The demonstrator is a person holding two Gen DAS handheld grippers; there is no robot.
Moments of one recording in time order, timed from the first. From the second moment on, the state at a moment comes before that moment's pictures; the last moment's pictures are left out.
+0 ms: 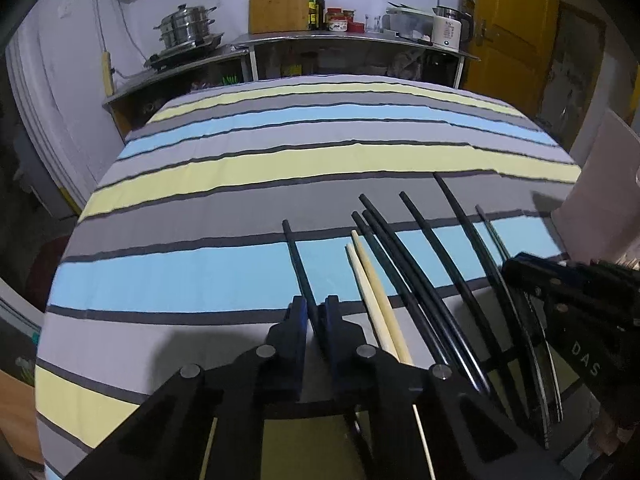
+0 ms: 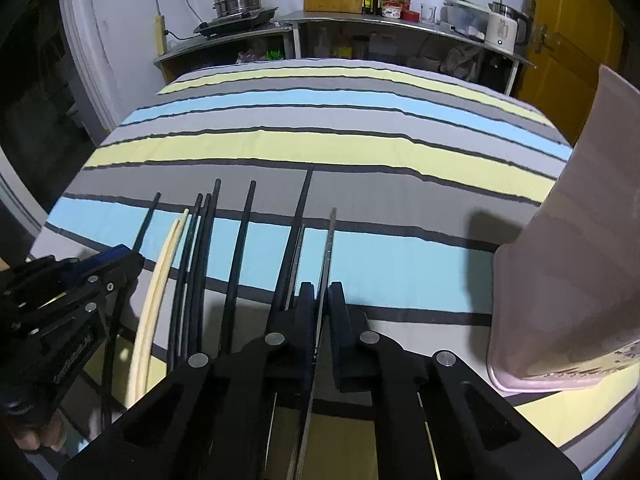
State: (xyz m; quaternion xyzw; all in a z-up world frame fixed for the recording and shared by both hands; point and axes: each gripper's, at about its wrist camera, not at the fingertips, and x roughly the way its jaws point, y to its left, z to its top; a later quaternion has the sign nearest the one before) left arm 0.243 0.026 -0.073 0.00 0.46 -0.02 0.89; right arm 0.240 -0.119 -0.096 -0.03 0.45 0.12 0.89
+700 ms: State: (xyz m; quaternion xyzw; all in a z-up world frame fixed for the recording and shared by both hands) left arm 0.189 0.048 0.029 -0.05 0.39 -0.08 0.92; right arm 0.192 -0.145 -0.015 0.03 0.38 0.16 0.91
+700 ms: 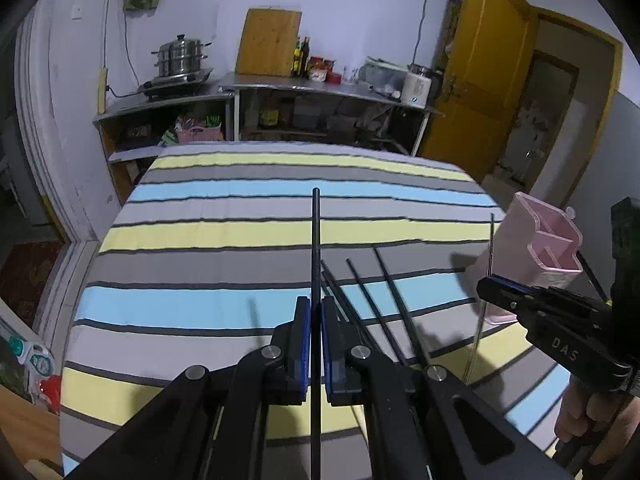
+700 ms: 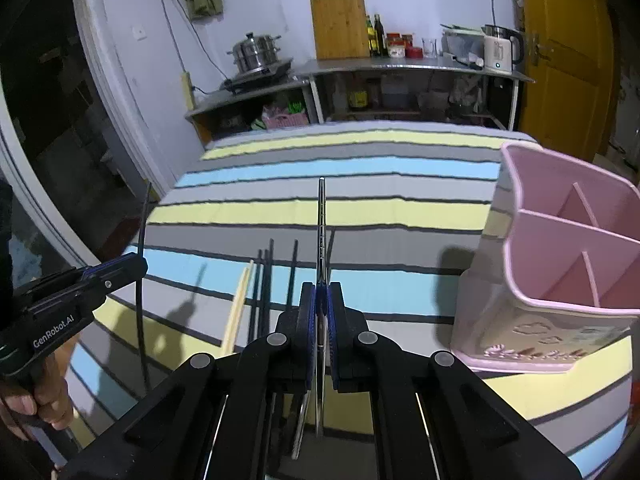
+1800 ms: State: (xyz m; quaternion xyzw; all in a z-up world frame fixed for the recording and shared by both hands) left arm 0.184 -0.057 0.174 -0.05 0.30 -0.23 0.93; right arm 0.142 -0.247 0.097 0.10 0.26 0.13 0.95
